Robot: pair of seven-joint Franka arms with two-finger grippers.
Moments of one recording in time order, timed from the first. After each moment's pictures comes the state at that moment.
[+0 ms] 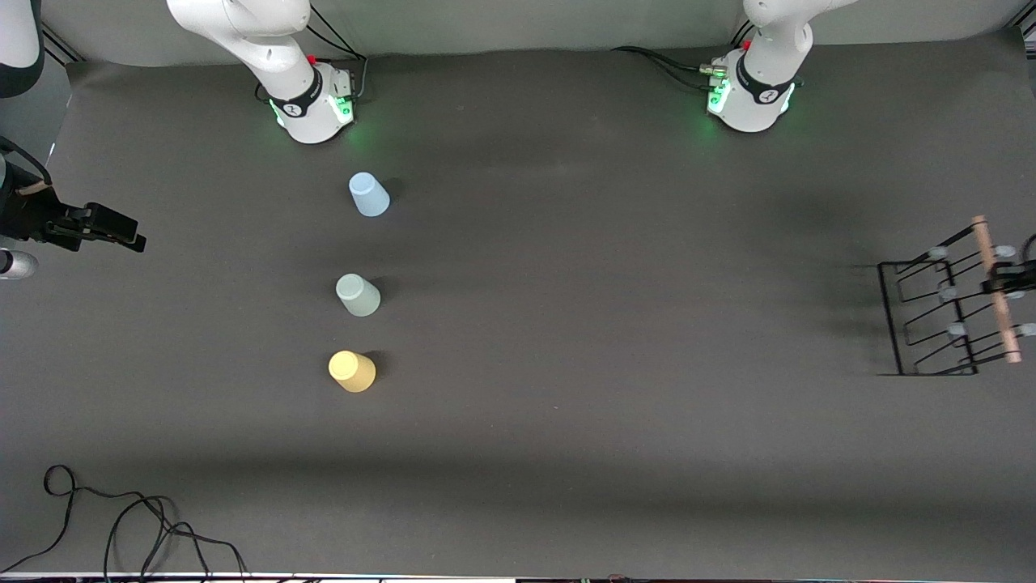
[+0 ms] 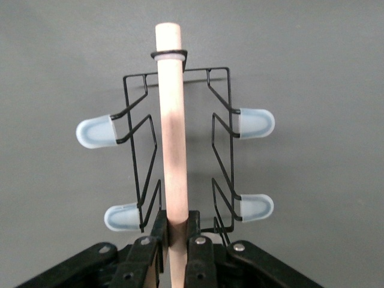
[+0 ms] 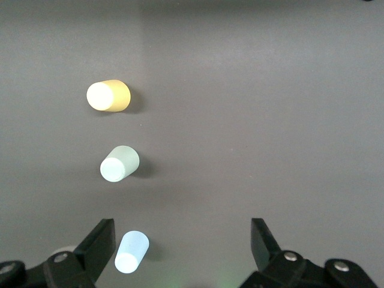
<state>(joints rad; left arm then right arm) 0.35 0.23 0.07 -1.74 0.00 1.88 0.48 -0.06 0.00 0.00 -1.63 0.00 1.57 0.01</state>
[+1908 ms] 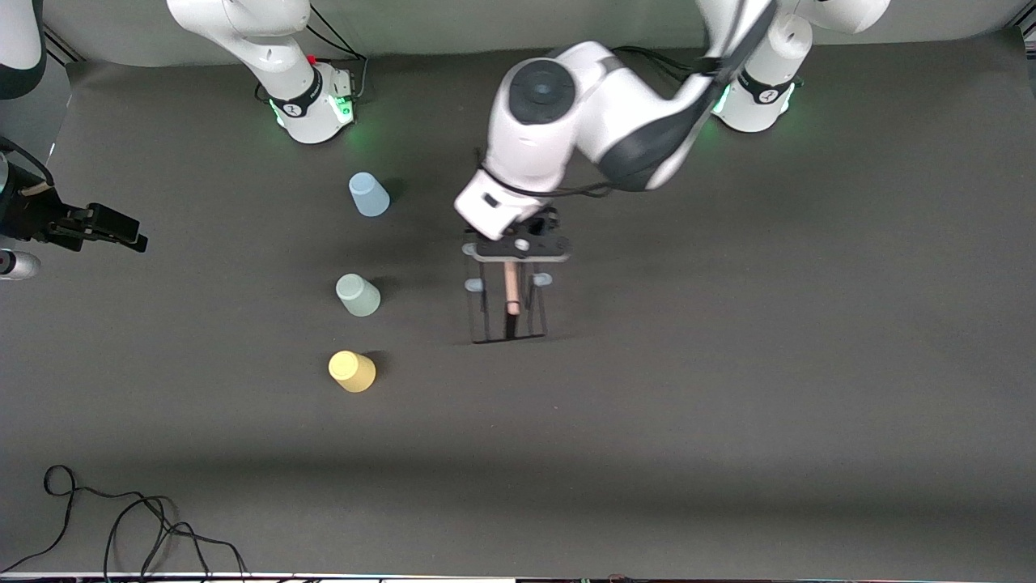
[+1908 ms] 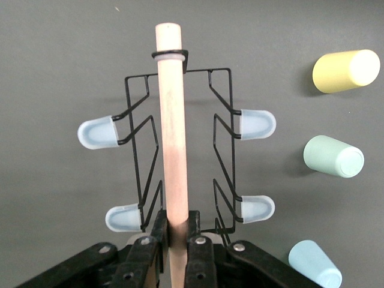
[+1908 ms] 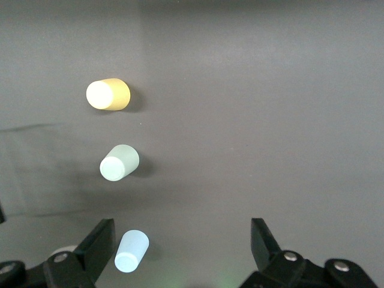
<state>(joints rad) -0.69 0.53 -0.21 -1.31 -0.01 1.94 -0.95 -0.06 0.00 0.00 -1.63 0.00 1.57 0.01</state>
